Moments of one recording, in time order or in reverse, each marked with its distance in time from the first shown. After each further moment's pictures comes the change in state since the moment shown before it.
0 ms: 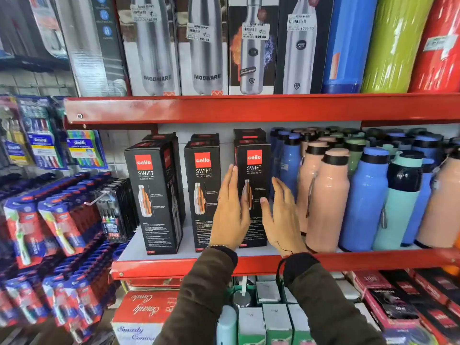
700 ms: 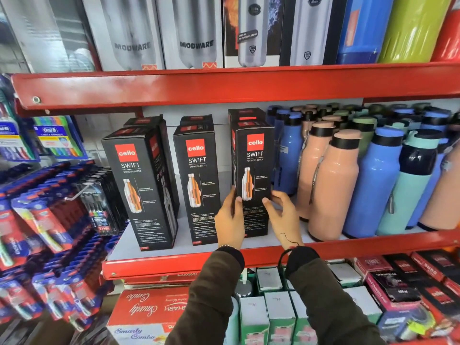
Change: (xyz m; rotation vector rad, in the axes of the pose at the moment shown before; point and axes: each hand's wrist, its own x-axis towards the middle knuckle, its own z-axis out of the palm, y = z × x) left_hand -0.023 -0.038 0.043 -0.324 -0.038 -0.708; right_hand -0.011 0.050 0.044 0.485 -0.061 0.404
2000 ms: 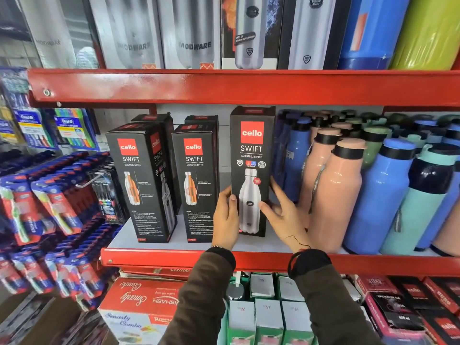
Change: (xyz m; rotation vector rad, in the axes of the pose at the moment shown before) left_hand -0.002 0.008 0.009 -0.151 0.011 0.009; right_hand 0.020 -0.009 -0.029 0.031 -0.345 -0.129
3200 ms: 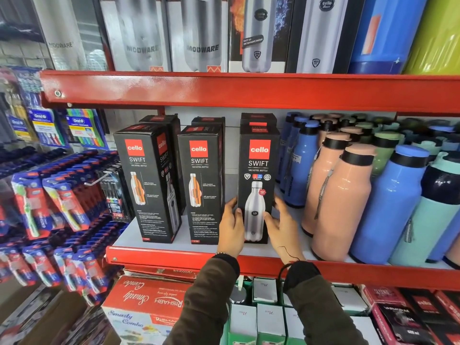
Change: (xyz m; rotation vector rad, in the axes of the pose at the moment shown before) left_hand 0.000 -0.023 0.006 0.057 0.009 -0.054; right_hand -0.007 0.022 0.023 -0.109 0.136 0.087
